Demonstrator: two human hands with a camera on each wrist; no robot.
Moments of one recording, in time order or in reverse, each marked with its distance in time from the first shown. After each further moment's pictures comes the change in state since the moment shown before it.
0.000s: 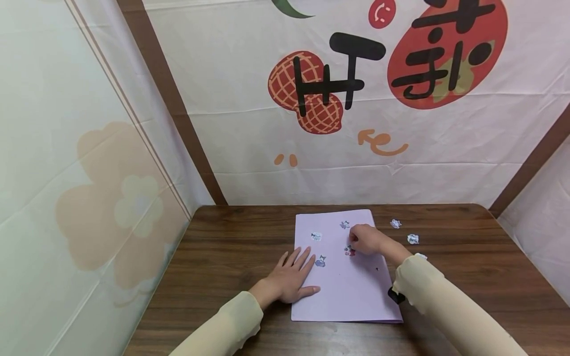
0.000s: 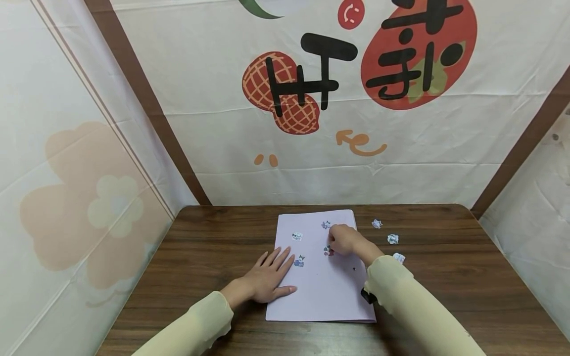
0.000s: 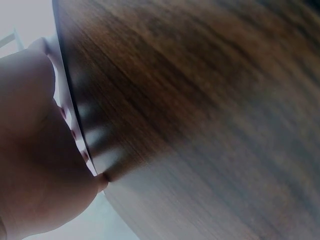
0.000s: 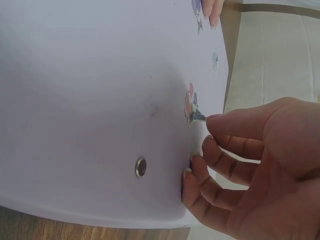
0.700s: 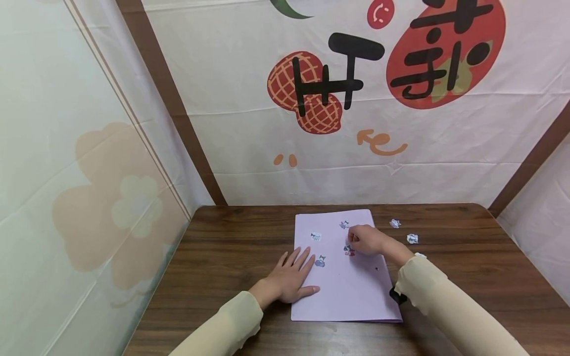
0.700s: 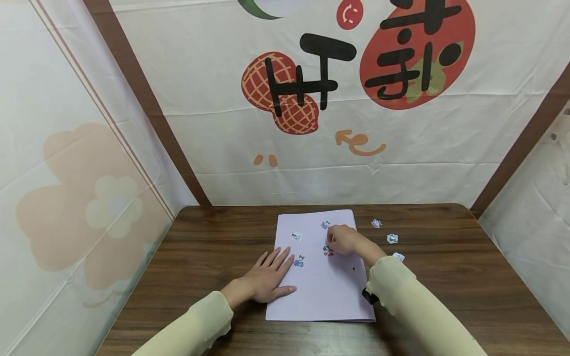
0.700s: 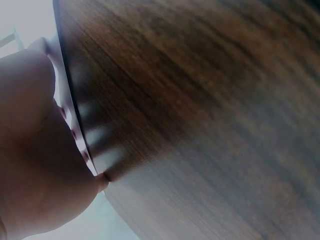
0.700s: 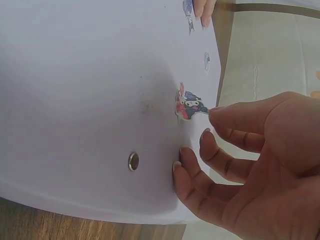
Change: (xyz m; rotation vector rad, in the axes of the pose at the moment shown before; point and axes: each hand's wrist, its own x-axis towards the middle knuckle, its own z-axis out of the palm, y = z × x) left_hand 0.004 -0.002 0.005 -0.005 -0.005 -0.004; right_hand -0.004 0.002 -0.003 0.079 -0.017 -0.019
